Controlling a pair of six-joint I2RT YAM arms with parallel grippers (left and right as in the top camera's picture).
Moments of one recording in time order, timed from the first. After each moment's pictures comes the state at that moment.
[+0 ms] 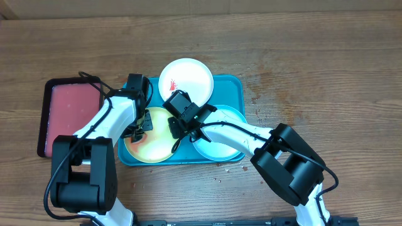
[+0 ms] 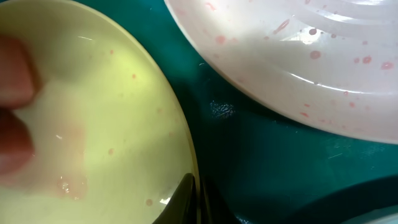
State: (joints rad) left arm -0.10 1.80 1.07 -0.82 -0.27 -0.39; right arm 0.86 2.10 1.42 -0.44 -0.01 0.53
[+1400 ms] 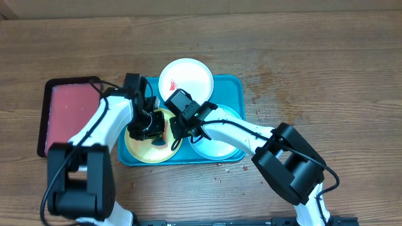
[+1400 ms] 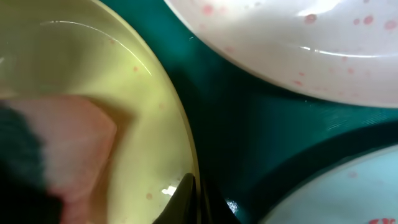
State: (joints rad) left arm -0.09 1.74 1.09 -0.91 0.27 -0.19; right arm 0.85 2.10 1.44 -0.52 -0.07 0.57
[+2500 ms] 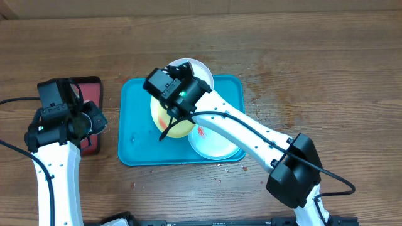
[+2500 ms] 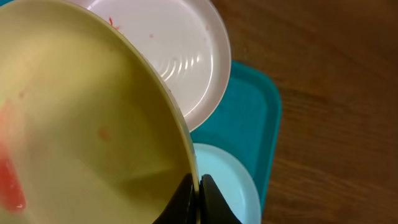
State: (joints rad) left arm 0.28 1.25 1.11 -0.94 -0.03 -0.34; right arm 0.90 2.10 1.98 -1.19 0.55 0.47
